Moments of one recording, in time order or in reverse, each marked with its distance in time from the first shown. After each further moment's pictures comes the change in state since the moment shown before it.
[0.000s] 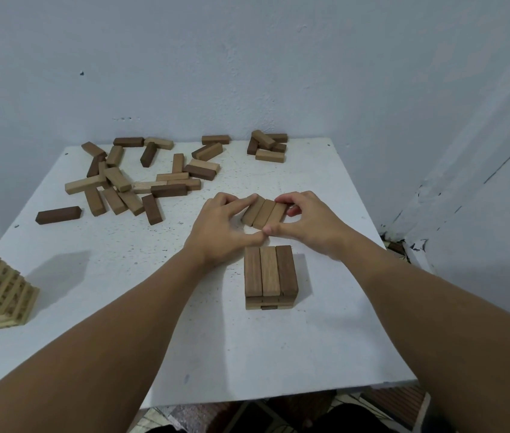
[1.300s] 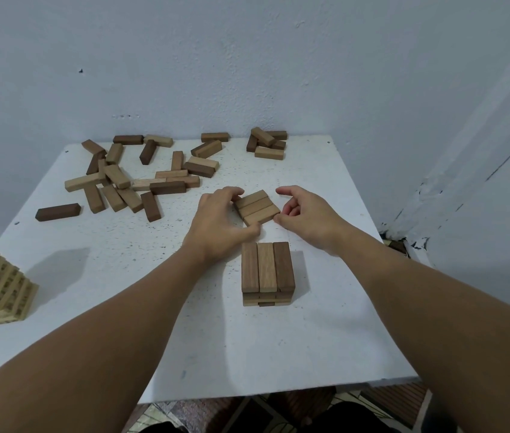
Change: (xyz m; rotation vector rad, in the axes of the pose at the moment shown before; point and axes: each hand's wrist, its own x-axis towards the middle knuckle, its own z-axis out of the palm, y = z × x) left_hand -0.004 0.010 -0.001 -0.065 0.056 -0.049; right_hand 0.003 -0.001 0.002 0.066 0.012 0.028
